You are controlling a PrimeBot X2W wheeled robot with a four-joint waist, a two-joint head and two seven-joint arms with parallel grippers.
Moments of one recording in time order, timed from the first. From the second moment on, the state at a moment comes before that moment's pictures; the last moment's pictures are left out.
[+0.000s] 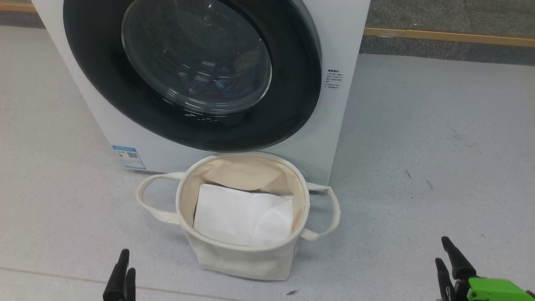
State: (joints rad) left arm -0.01 0.04 0.08 0.34 -1.59 -0.12 0.08; right arm -0.02 -0.03 -0.13 0.34 1.59 0.13 0.08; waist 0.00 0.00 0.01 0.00
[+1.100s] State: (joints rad) left arm -0.05 0.04 0.08 0.10 -1.08 -0.12 -0.01; right arm -0.12 -0.06 -0.07 0.23 1.19 0.13 -0.01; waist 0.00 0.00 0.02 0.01
